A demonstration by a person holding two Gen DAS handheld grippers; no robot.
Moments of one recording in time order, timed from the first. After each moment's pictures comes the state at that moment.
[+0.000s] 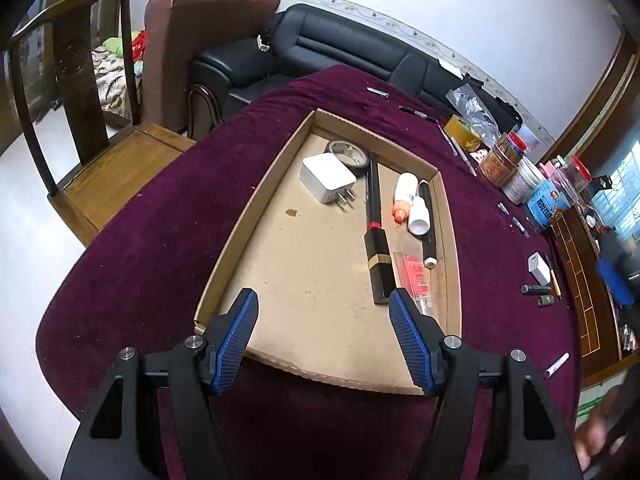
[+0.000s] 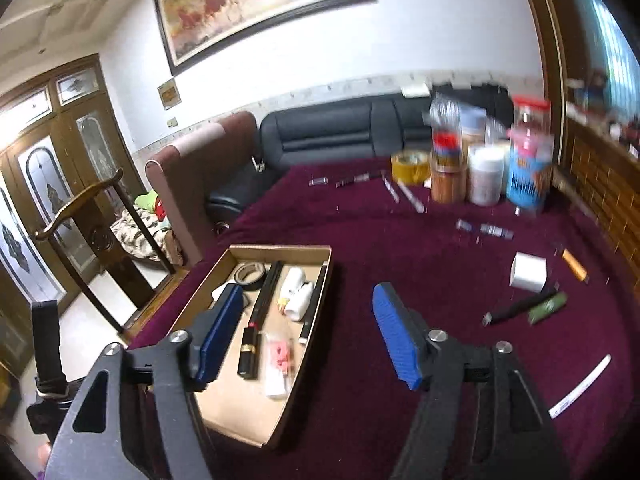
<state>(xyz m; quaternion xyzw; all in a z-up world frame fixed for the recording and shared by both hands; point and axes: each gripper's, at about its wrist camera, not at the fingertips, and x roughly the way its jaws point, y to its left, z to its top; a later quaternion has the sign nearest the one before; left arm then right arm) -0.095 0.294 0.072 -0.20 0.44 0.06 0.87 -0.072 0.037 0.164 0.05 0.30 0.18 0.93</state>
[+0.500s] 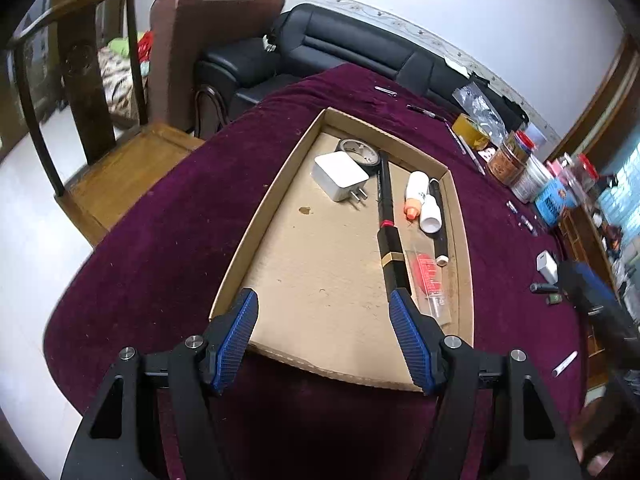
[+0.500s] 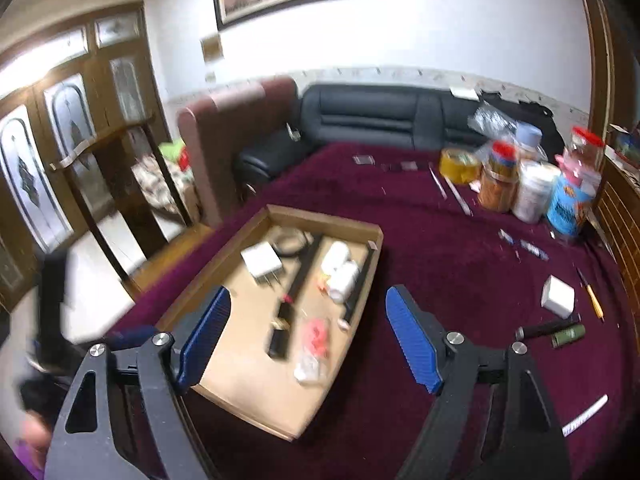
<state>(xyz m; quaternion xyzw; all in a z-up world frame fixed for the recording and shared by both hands) -0.097 0.295 0.073 -0.19 0.44 0.07 0.88 -0.070 0.082 0.134 -0.03 0.34 0.23 0.91</state>
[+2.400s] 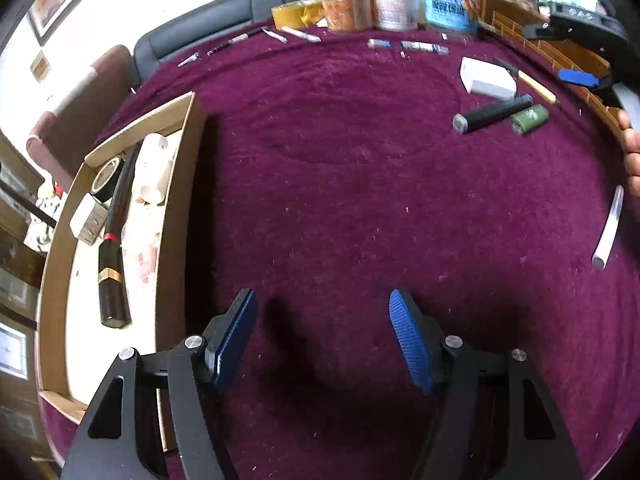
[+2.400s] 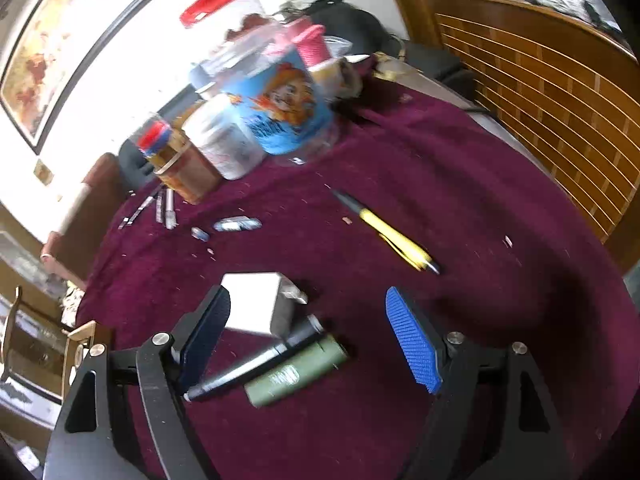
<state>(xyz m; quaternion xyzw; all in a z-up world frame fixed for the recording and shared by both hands) -0.020 0.027 0.013 0.10 0.51 -0.02 0.85 0.102 -0.274 0.064 0.22 0.40 0.02 0.89</state>
